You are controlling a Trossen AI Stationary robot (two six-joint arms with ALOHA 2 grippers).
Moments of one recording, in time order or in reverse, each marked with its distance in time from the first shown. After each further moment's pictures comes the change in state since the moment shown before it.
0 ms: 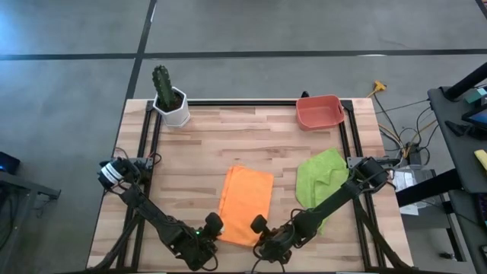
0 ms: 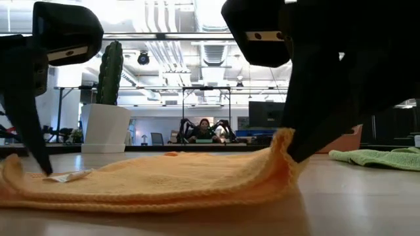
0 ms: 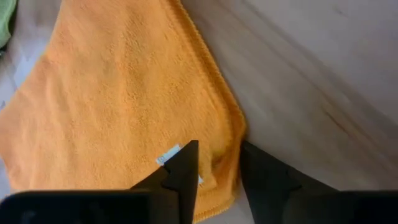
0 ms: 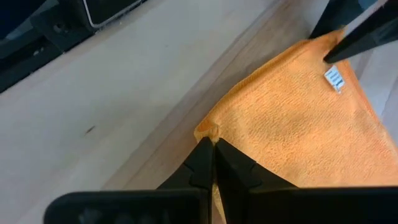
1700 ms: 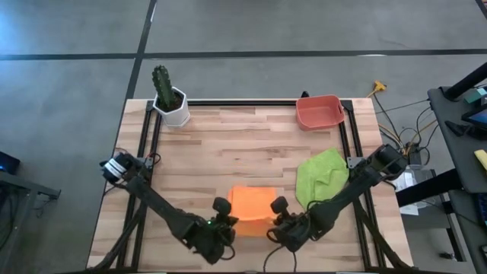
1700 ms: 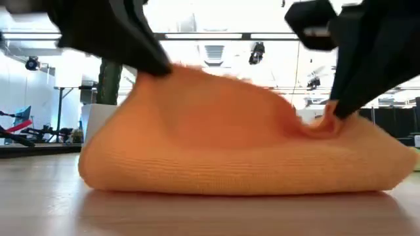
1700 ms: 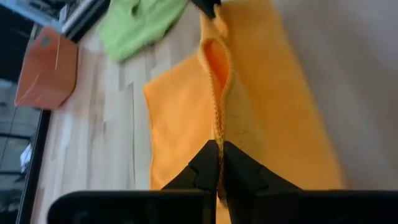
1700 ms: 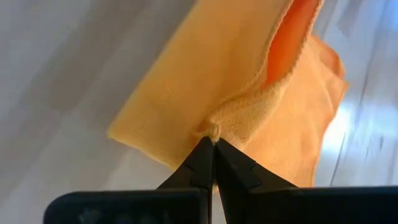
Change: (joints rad) left arm 0.125 -0.017 0.183 -0.101 -0.248 -0.176; right arm 0.034 -0.223 -0.154 -0.284 0.216 0.230
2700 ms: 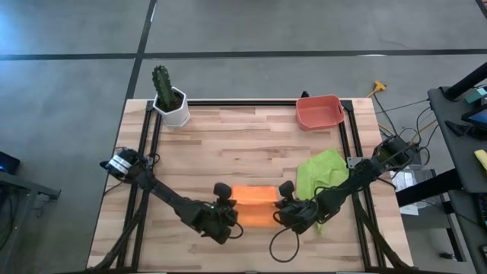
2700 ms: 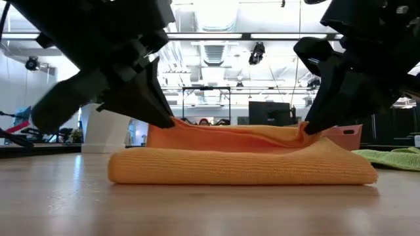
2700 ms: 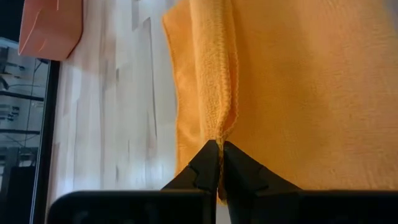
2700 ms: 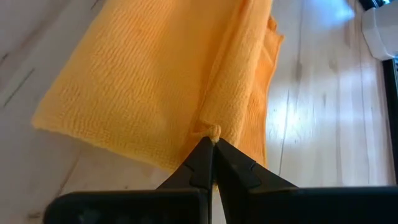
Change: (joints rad) left arm 0.126 0.002 -0.114 0.007 -0.003 0.002; right arm -0.065 -0.129 -0.322 0.314 0.174 -0.034
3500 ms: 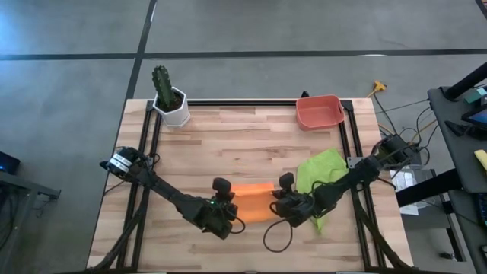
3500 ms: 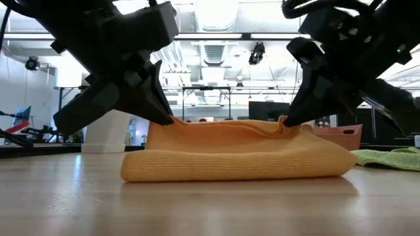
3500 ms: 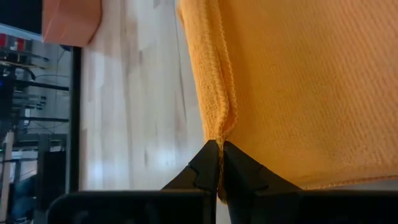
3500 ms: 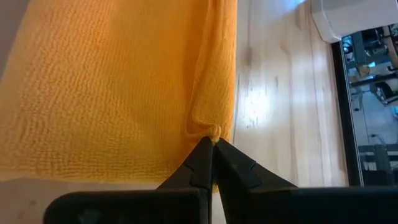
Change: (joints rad) left arm 0.032 -0.009 0.003 -0.085 -0.064 0.019; right arm -0.067 -0.001 -0.008 0.009 0.125 -0.018
